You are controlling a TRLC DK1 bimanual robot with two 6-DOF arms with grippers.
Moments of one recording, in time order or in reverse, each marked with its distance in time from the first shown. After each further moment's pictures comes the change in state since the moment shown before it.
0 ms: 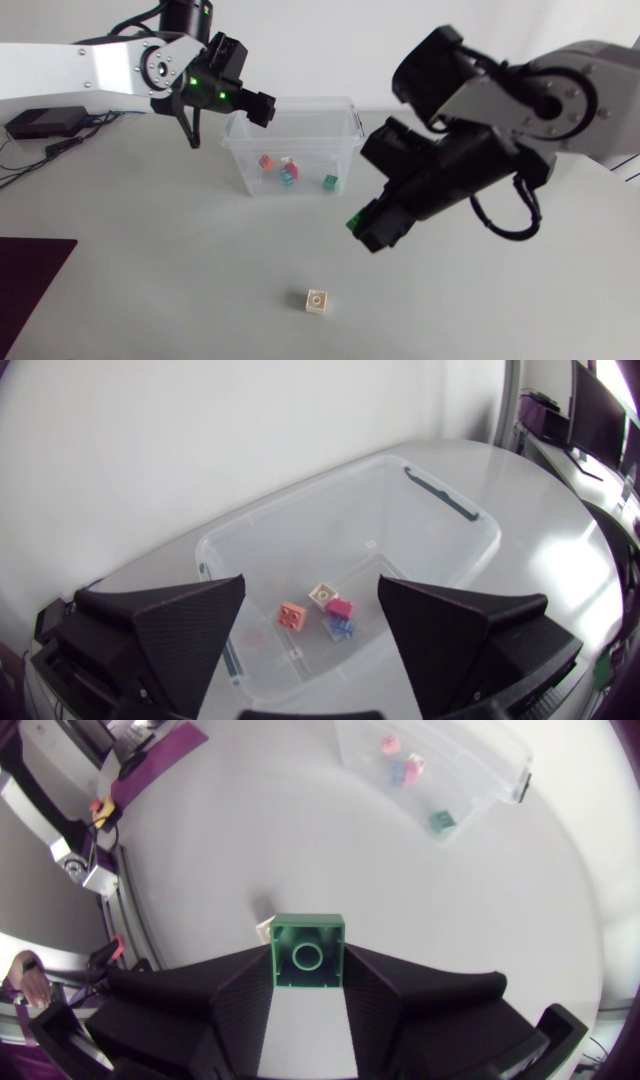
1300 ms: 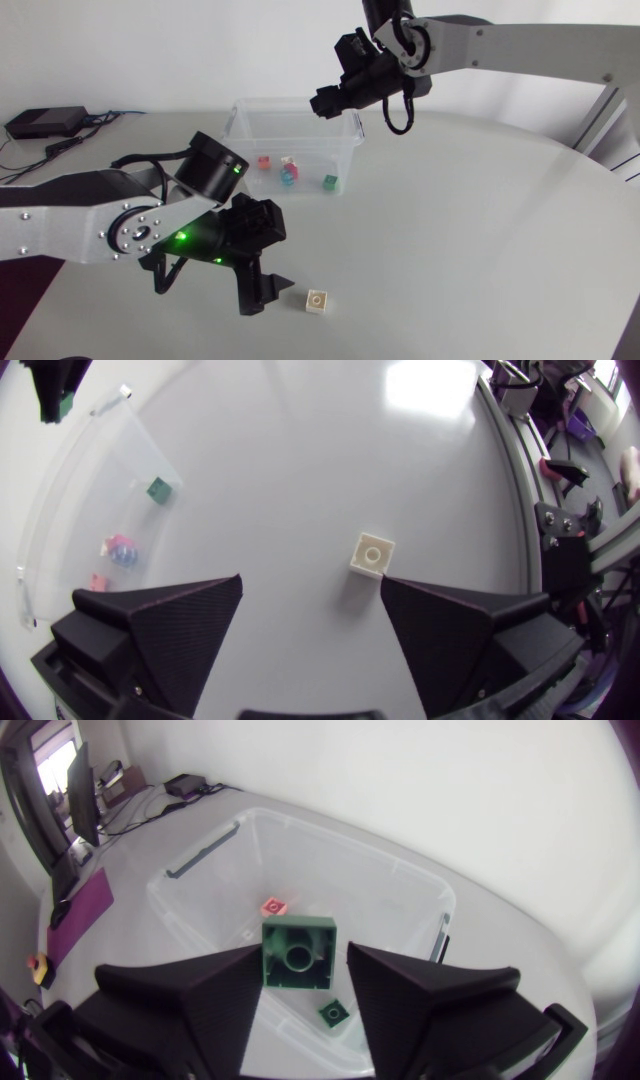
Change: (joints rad) left arm -0.312 -0.324 -0.638 -0.095 0.208 0.460; right arm -0.183 0.601 0.597 0.426 0.023 0.085
